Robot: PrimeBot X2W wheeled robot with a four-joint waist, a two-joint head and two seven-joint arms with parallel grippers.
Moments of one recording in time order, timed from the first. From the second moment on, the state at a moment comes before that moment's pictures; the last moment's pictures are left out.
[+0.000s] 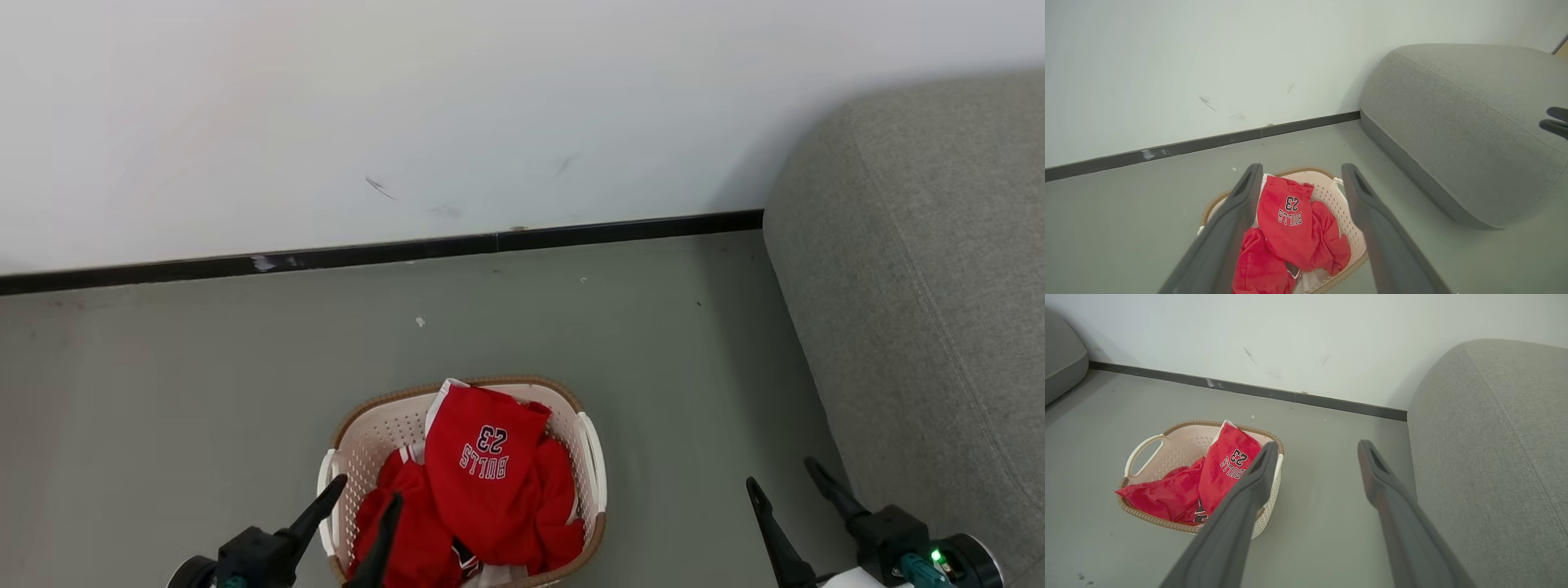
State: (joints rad) left arm -0.01 0.18 -0.34 0.20 -0.38 -0.09 -0.22; right arm 0.08 -0.04 0.04 0.16 -0.12 0.12 -0.25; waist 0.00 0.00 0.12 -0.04
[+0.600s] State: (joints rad) left arm -0.18 0.18 -0.41 0.21 -0.36 -0.11 -0.11; right arm 0.07 -0.04 0.04 0.11 -0.08 0.12 -0.25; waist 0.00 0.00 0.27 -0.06
